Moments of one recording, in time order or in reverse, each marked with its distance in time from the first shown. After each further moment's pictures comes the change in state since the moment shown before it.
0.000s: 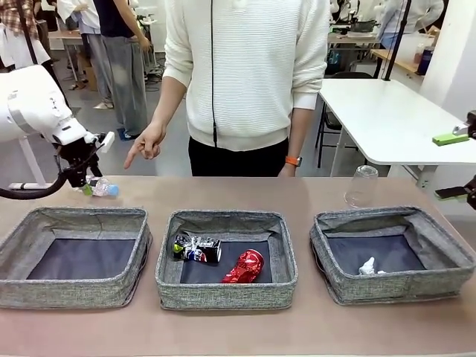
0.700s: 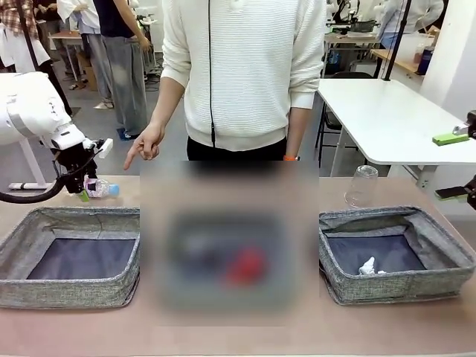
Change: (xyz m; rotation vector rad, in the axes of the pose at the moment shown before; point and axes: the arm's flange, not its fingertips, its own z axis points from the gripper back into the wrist) left arm -0.008 -0.003 -0.019 -0.062 -0.002 0.025; right arm 0.000 0.000 0.000 0.000 0.000 0.000
